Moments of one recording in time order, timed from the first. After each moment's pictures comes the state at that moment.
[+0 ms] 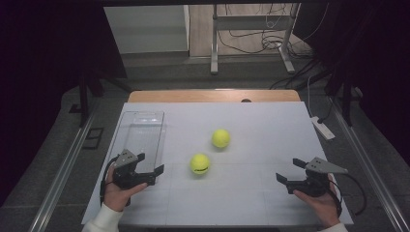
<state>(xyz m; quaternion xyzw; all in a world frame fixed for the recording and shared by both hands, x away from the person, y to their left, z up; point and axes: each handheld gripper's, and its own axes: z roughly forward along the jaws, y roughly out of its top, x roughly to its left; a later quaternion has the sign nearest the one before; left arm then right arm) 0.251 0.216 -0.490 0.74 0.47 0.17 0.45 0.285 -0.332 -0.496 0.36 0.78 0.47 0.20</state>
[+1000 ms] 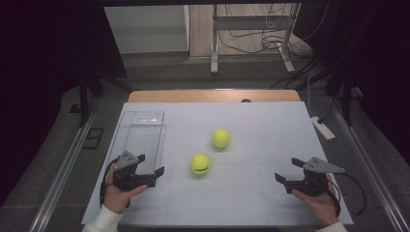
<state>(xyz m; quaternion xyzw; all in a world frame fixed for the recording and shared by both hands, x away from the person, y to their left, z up) 0.247 0.215 -0.491 0.74 0.47 0.17 0.45 0.286 -0.327 -0.496 0.36 0.79 0.46 0.21</state>
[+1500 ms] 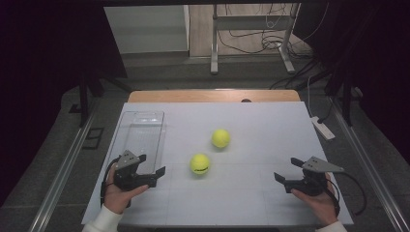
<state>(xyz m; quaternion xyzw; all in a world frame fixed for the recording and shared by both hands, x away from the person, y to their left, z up) 0.247 0.210 -0.484 0.75 0.46 0.16 0.44 0.288 -0.326 -0.497 0.36 0.79 0.46 0.20</state>
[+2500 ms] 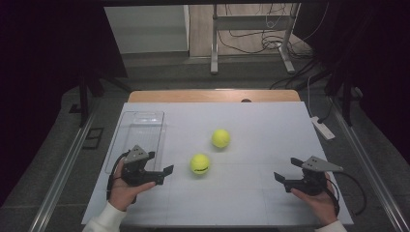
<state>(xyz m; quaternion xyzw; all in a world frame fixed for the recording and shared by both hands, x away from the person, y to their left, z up) 0.258 0.190 -0.471 0.77 0.44 0.14 0.44 0.290 -0.326 -0.498 0.36 0.79 0.46 0.20</state>
